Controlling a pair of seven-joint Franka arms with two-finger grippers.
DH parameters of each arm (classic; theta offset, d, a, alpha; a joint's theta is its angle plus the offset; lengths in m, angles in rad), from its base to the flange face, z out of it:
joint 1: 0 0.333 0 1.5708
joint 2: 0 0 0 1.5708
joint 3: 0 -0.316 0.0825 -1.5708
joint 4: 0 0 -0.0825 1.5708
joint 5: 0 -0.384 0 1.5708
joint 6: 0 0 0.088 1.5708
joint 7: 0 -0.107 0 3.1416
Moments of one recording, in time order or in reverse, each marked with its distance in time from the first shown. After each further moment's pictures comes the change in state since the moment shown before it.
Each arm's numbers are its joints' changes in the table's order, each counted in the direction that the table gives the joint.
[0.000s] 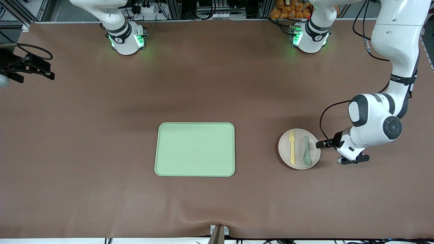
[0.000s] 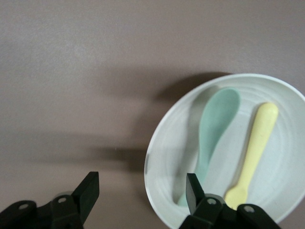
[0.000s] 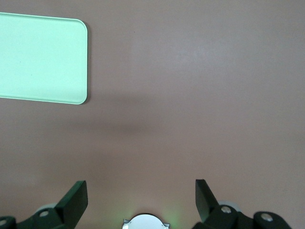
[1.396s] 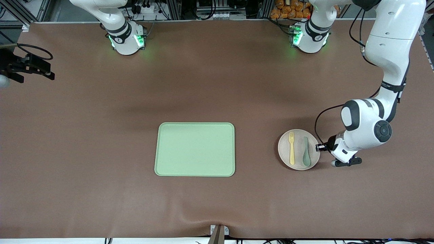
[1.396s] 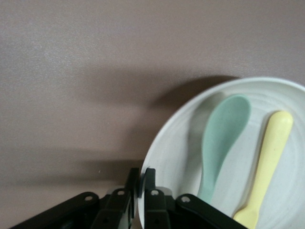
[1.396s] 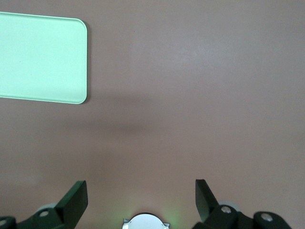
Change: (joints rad) left arm -0.004 -0.059 0.008 0.007 0.042 -0.067 -0.042; right arm 0.000 -0.001 0.000 0.000 0.000 0.001 0.000
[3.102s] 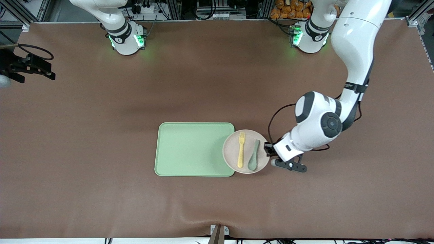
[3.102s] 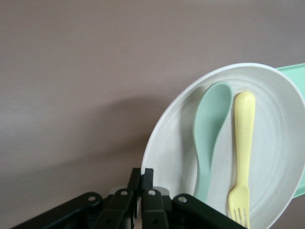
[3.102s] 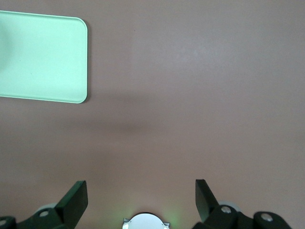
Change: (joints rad) left arm -0.280 -0.039 0.118 0.333 0.005 0.099 0.077; right arm 0.002 -0.001 0.000 -0.002 0.000 0.001 0.000
